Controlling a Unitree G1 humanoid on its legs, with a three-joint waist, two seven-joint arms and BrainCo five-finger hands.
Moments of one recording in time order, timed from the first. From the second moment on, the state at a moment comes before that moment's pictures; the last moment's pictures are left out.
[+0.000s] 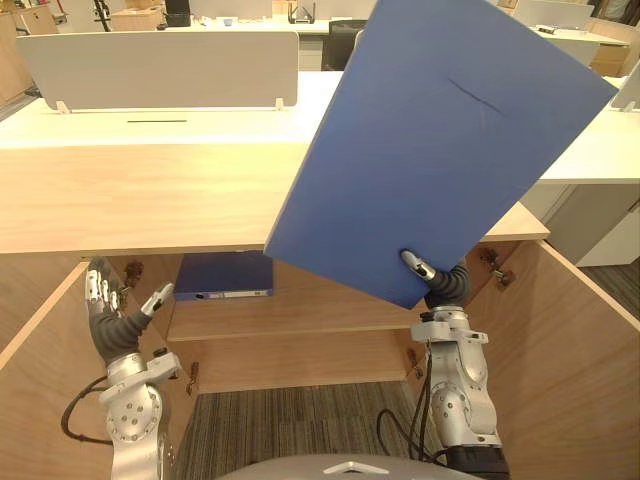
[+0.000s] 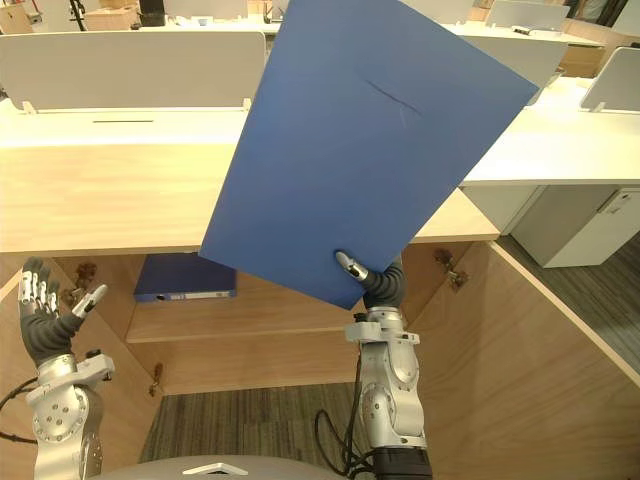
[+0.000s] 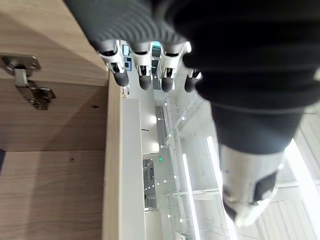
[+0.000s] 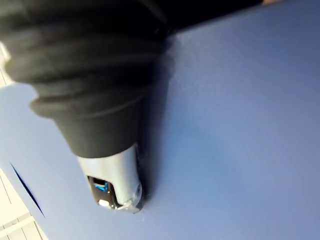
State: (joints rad) left arm 0.34 -0.01 0.24 -0.19 -0.04 -0.28 0.28; right arm 0.09 -0.05 -0.02 -0.20 0.49 -0.26 0.10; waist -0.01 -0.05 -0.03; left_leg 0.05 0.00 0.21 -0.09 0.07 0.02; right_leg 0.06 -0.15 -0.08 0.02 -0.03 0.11
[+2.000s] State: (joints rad) left arm 0.02 0.07 0.09 0.30 0.00 -0.14 0.11; right arm -0.43 -0.28 0.01 -0.06 0.28 -0.22 -0.14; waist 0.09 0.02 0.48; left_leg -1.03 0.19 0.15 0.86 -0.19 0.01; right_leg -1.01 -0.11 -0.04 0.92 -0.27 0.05
